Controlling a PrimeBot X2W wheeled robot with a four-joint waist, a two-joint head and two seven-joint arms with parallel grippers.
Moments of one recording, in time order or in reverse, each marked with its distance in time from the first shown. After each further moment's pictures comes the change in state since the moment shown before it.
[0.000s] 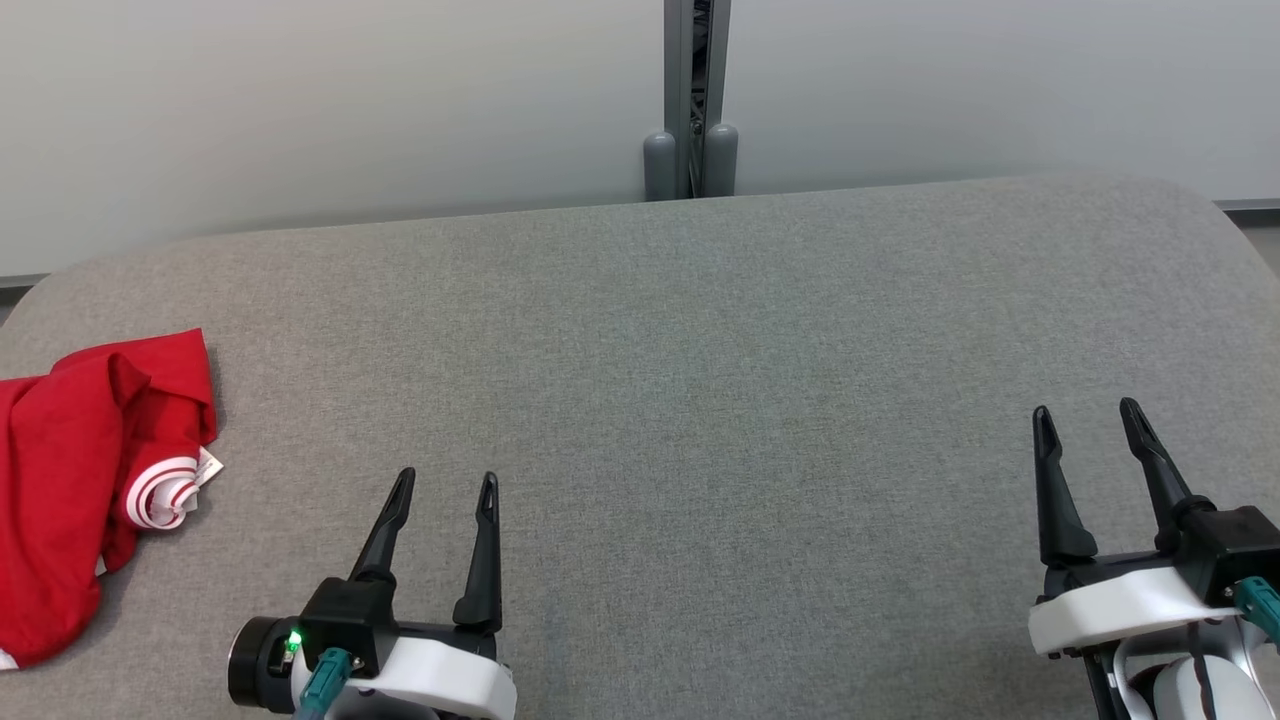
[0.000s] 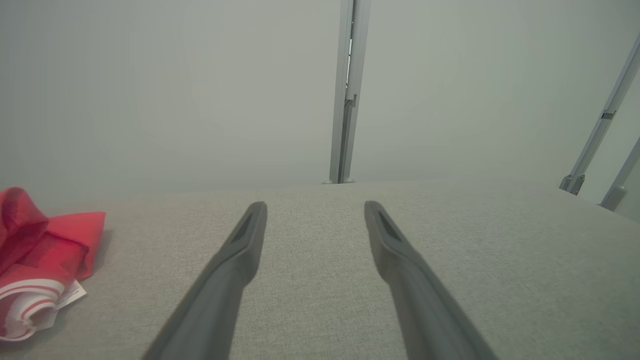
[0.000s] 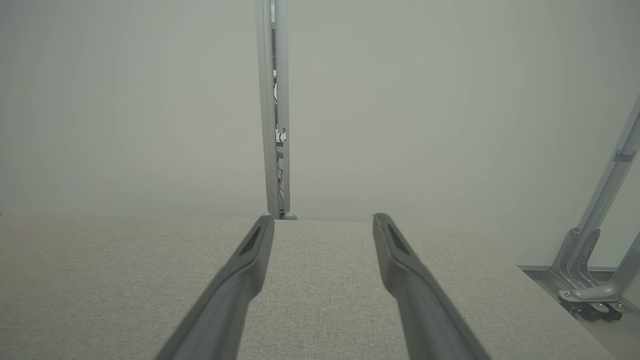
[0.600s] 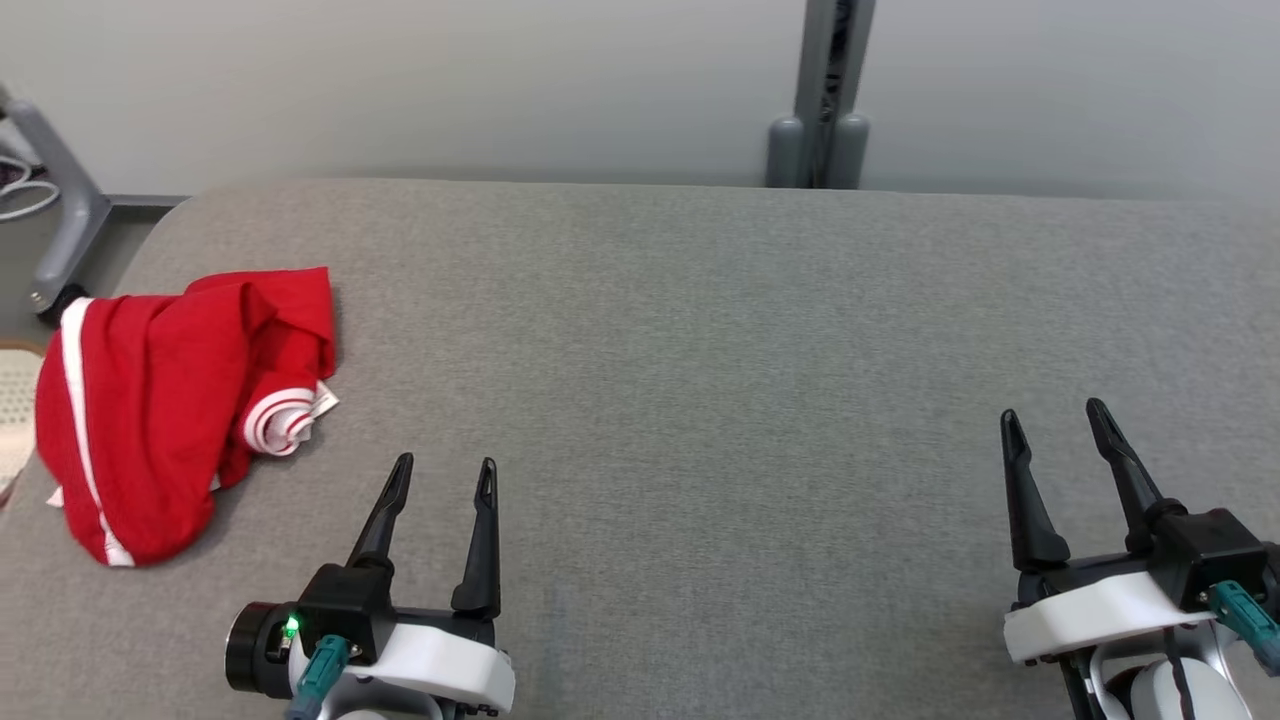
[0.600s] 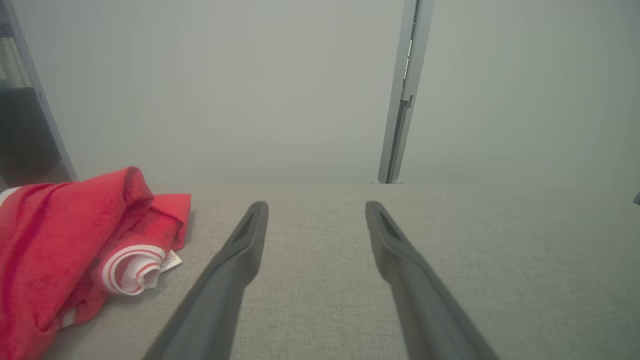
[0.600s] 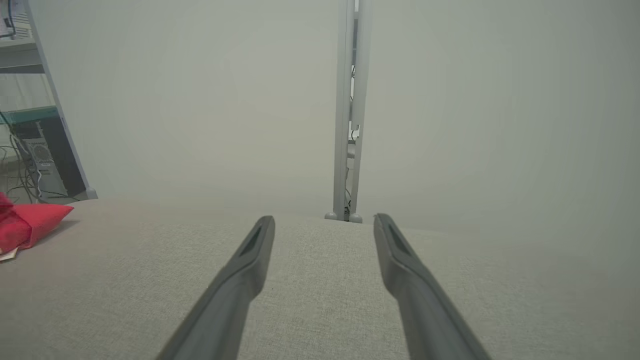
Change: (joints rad) left arm -0.021 0.000 0.002 0.002 0.001 -0.002 0.000; right arm 0.006 0.001 0.049 -0.017 0.017 0.000 0.000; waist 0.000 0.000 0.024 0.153
